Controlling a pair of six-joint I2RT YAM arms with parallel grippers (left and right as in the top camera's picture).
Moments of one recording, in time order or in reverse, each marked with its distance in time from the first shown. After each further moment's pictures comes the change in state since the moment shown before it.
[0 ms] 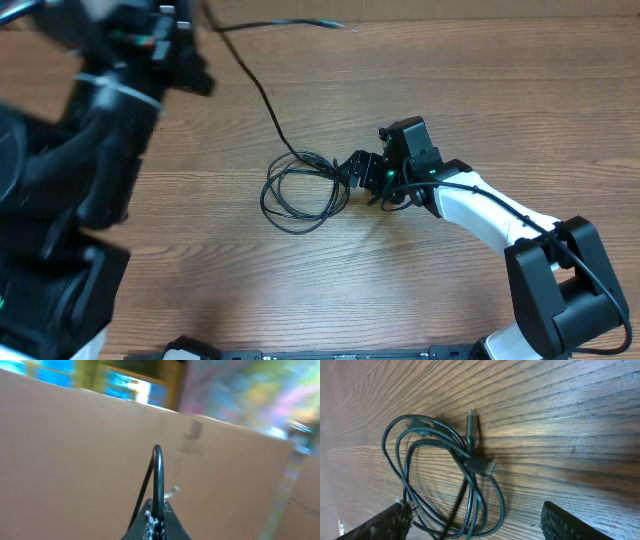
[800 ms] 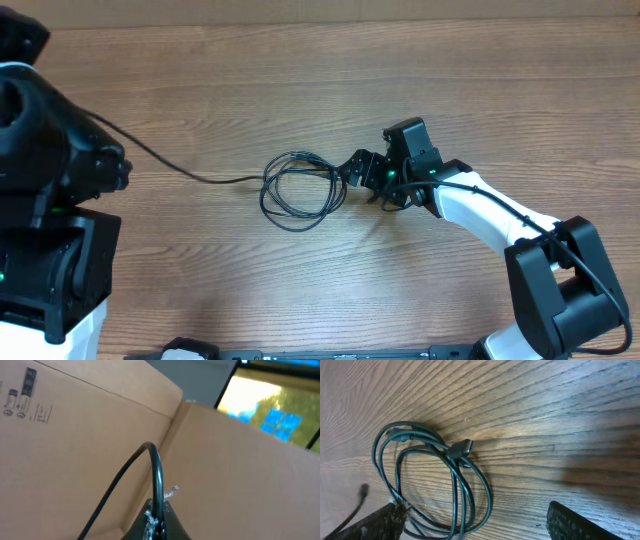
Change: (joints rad) left arm 0.129 0.040 0.003 0.103 -0.966 0.072; right arm 0.000 0.000 0.000 -0.020 0.050 0.051
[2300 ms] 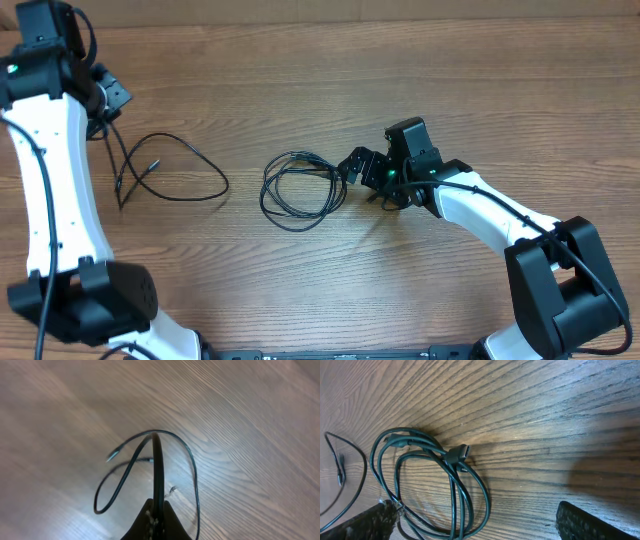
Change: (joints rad) left arm 0.500 0.554 0.000 -0.936 0.958 -0.334; right arm 0.000 0.000 0.000 0.003 0.017 0.017
